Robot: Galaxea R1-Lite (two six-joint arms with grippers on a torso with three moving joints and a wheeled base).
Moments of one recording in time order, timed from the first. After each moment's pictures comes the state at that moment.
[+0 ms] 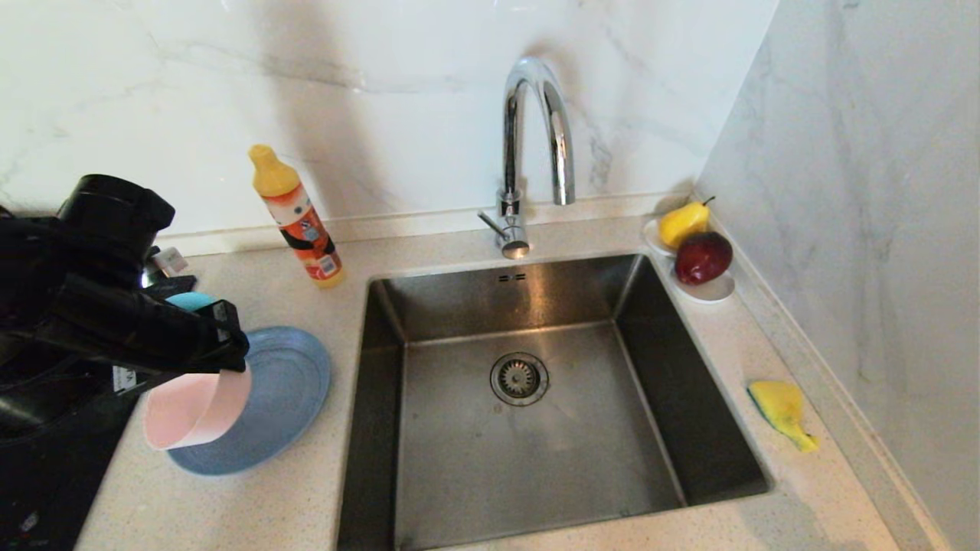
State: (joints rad) left arm 0.00 1.66 -1.27 0.54 -0.03 -0.44; right arm 0.00 0.00 0.00 0.00 0.00 -0.01
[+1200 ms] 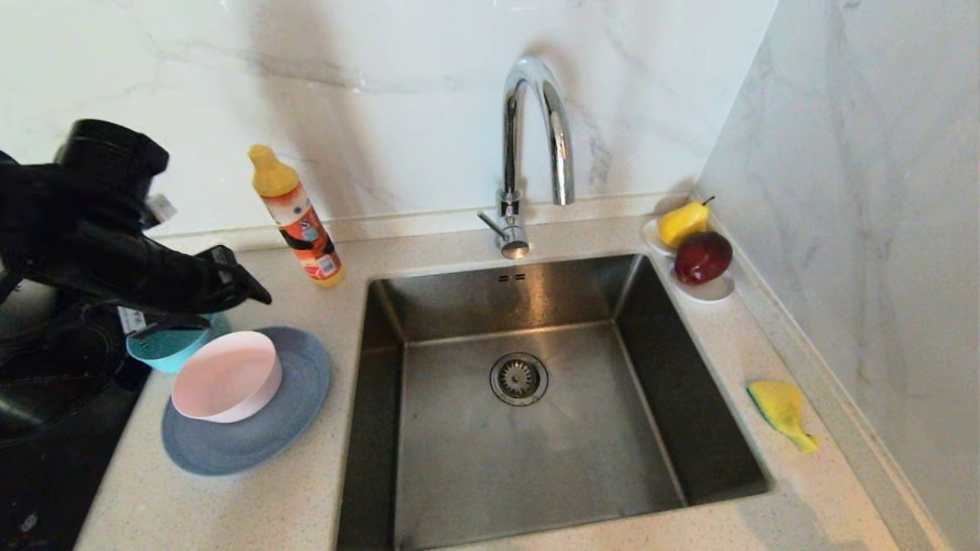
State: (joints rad) left arm 0.04 1.72 -1.49 0.55 0.02 -0.48; right arm 0.00 0.00 0.00 0.00 0.00 -0.01
